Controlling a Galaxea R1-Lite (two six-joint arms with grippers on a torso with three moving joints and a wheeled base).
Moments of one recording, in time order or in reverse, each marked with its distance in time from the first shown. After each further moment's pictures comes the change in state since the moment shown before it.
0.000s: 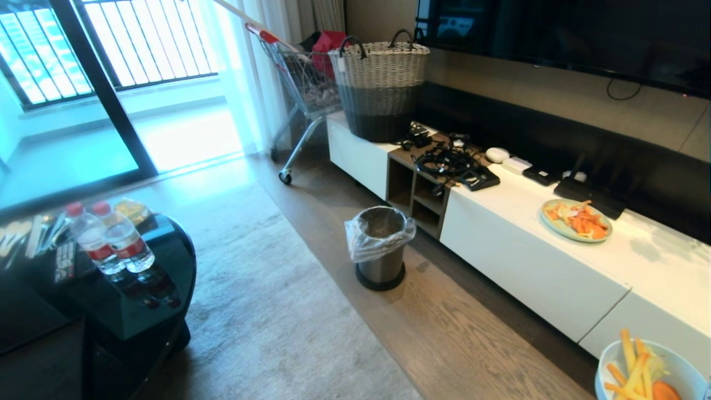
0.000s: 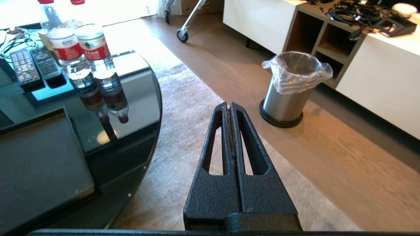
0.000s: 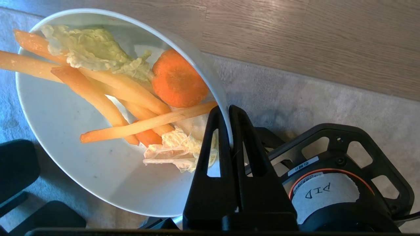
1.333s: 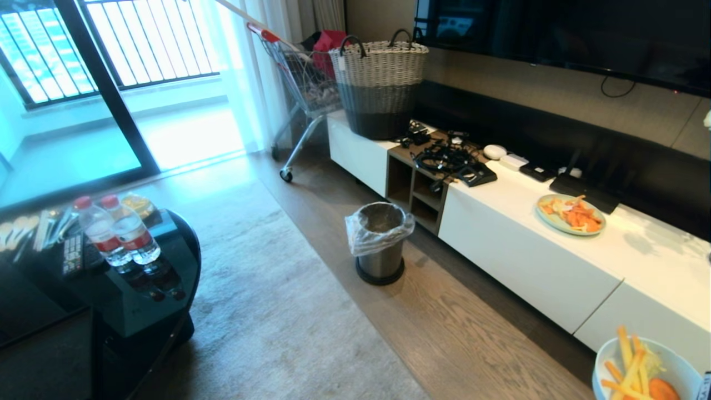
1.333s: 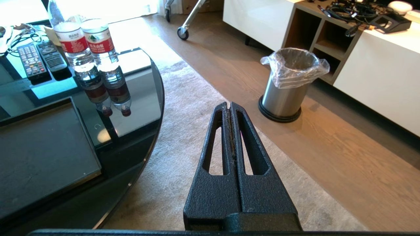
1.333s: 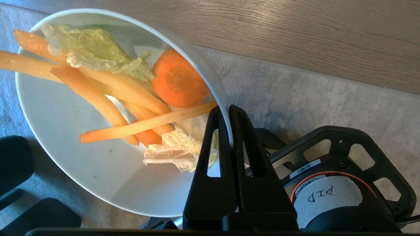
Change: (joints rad) left arm 0.000 0.000 0.000 0.000 0.000 -0.001; right arm 0.000 0.026 -0.002 -0.017 -0.003 0.001
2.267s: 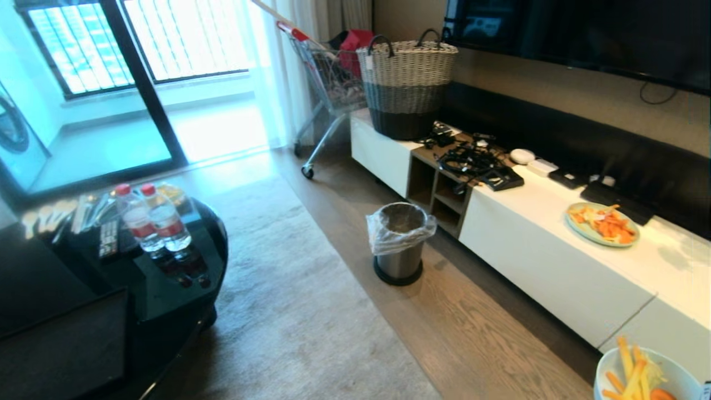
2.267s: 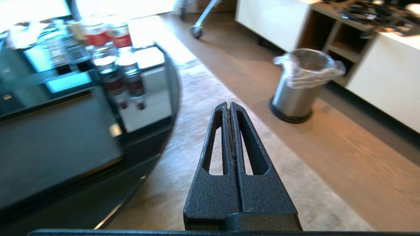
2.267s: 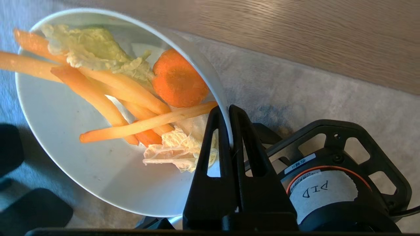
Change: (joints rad) left arm 0.000 0.000 0.000 0.000 0.000 0.000; right arm 0.000 0.000 0.025 0.005 0.004 0.005
